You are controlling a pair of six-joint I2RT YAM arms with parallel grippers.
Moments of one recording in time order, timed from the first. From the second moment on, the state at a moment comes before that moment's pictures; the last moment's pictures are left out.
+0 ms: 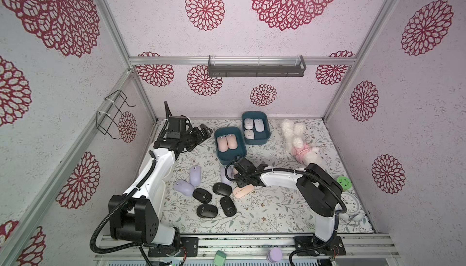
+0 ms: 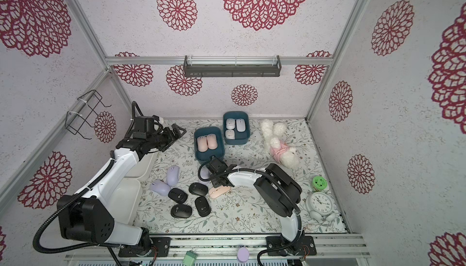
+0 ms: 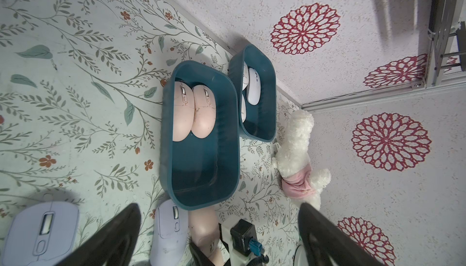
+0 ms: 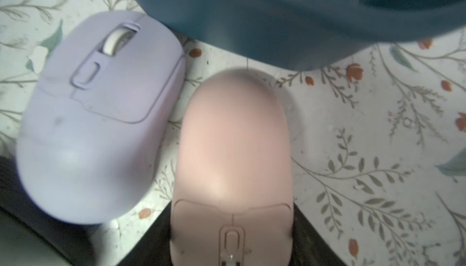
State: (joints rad) left arm -0.13 1.47 1.26 -0.46 0.36 -0.70; right arm 0.91 1.89 1.14 -0.30 0.21 0.33
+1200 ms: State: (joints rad) left arm -0.44 1.58 1.29 -0.48 0.47 -0.63; right arm 0.81 1.37 0.59 -0.38 0.22 0.53
